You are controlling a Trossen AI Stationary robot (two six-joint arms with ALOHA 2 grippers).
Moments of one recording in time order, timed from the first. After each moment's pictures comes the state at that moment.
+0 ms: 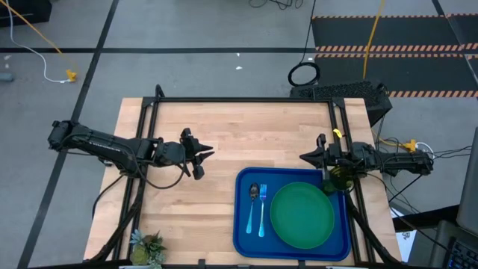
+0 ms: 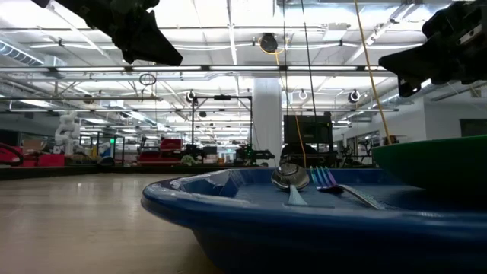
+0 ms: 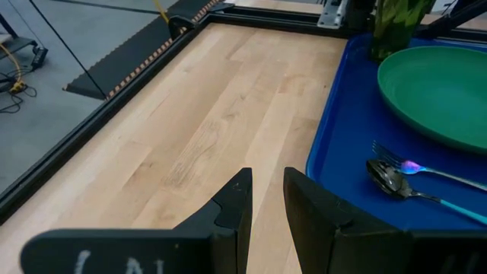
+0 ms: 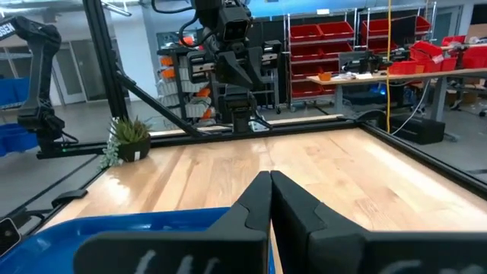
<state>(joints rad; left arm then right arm) -0.15 1.06 0.70 -0.15 -0.45 -0.20 0.02 0.00 0.02 0.03 0.05 0.10</state>
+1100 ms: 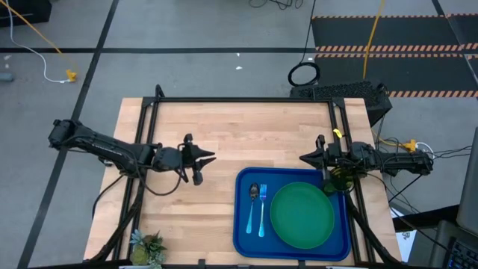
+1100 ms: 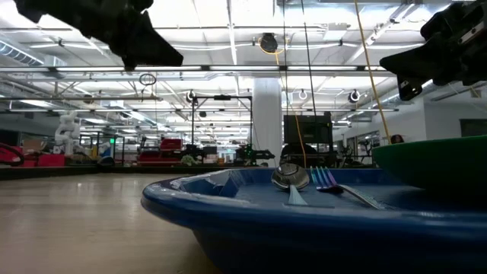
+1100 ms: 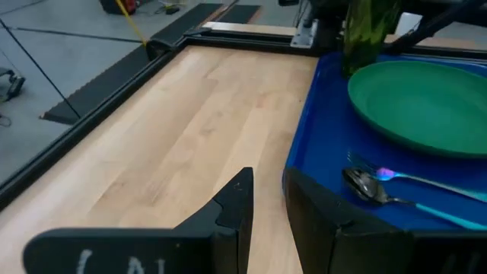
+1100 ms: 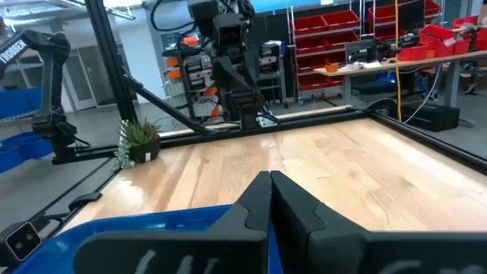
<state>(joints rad) -0.20 1.06 0.58 0.09 -0.44 -0.16 0.03 0.00 0.02 -0.03 0.05 0.14</state>
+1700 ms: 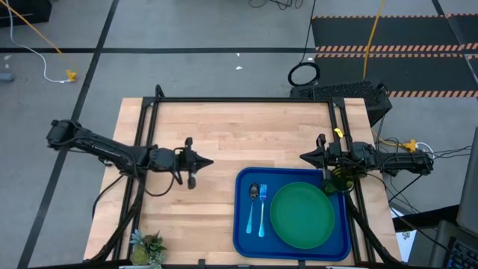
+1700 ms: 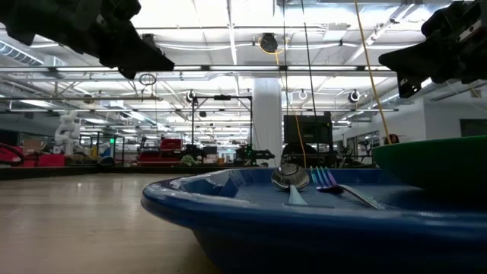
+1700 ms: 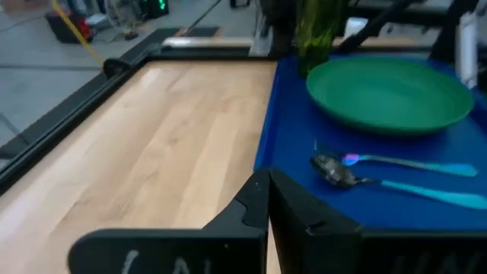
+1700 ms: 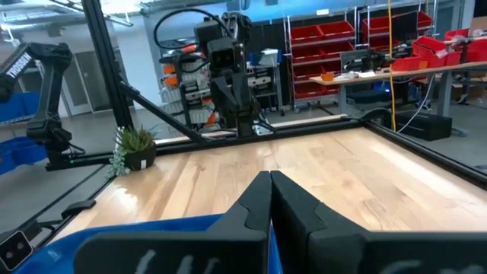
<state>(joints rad) -0.20 1.01 0.42 0.28 -0.31 -0.05 0.03 0.00 0.02 0.05 0.05 0.14</state>
